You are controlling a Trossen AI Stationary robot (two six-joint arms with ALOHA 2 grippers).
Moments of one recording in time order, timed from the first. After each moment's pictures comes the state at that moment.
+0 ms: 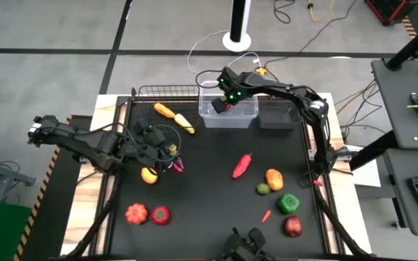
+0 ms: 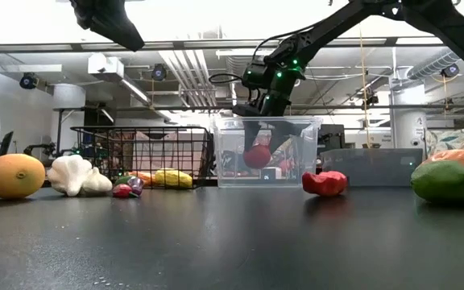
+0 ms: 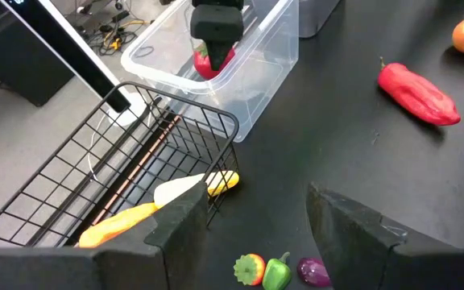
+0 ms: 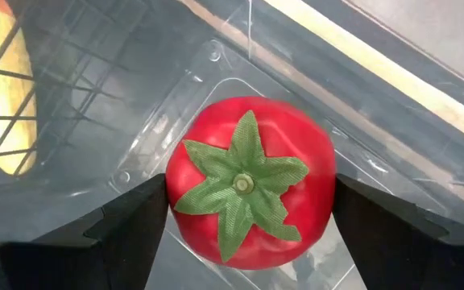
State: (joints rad) left arm -0.27 1.11 1.06 -0.87 -0.78 -0.45; right arm -0.62 2.09 1.76 -0.78 -0.05 0.34
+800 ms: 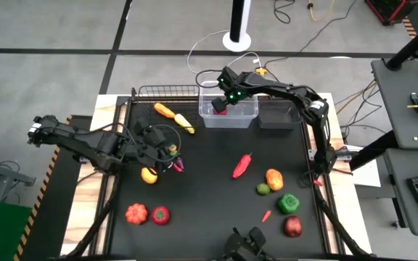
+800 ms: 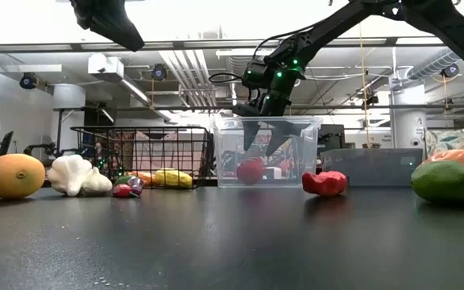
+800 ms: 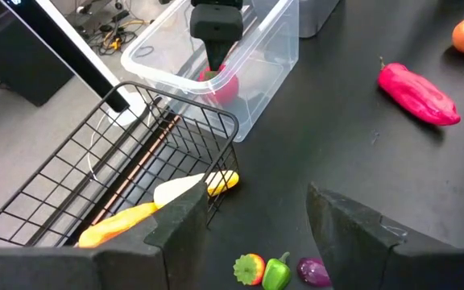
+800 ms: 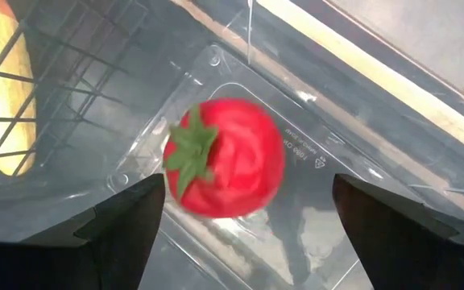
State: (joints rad) left arm -0.27 1.11 1.06 -0.87 -0.78 -0.46; right arm -0.62 2.09 1.76 -0.77 -0.04 0.33
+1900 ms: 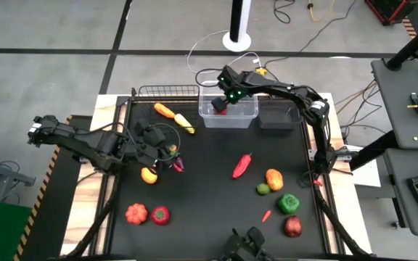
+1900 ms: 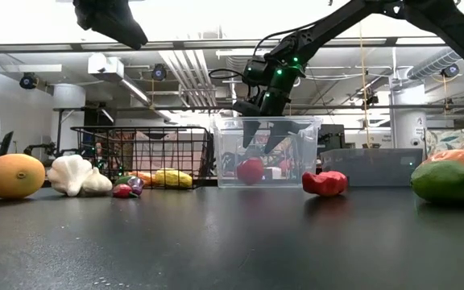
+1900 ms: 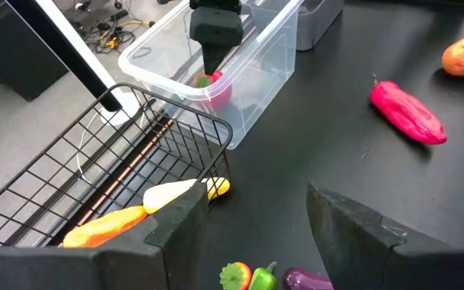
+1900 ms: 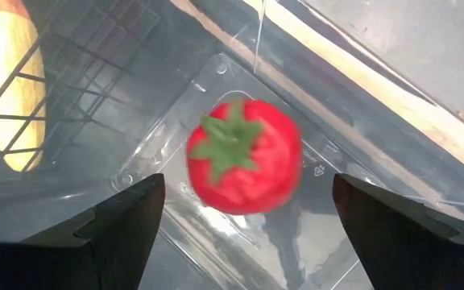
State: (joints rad) left arm -0.27 1.11 1.06 -0.83 -0.78 -0.49; right arm -0.61 2.08 1.76 -0.77 -0.04 0.29
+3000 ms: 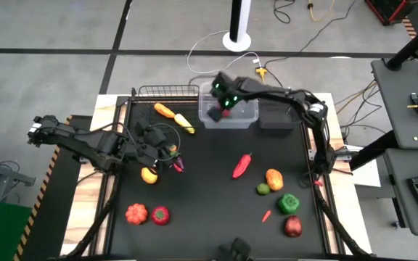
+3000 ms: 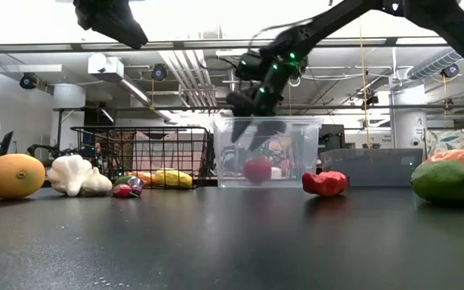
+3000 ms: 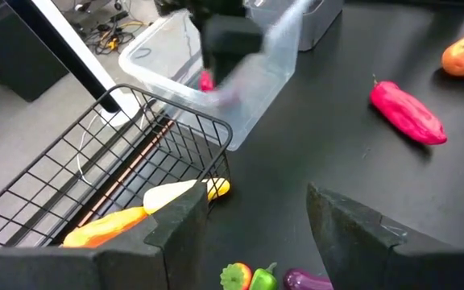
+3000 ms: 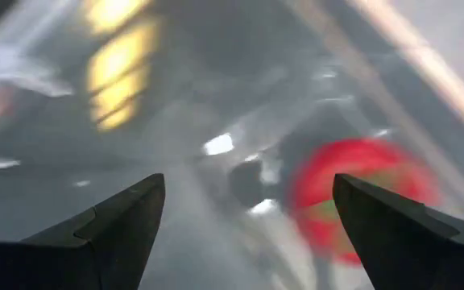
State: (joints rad) left arm -0.27 1.11 1.05 -0.83 -0.78 -0.49; right arm -0.52 2.08 1.76 -0.72 -0.13 0.14
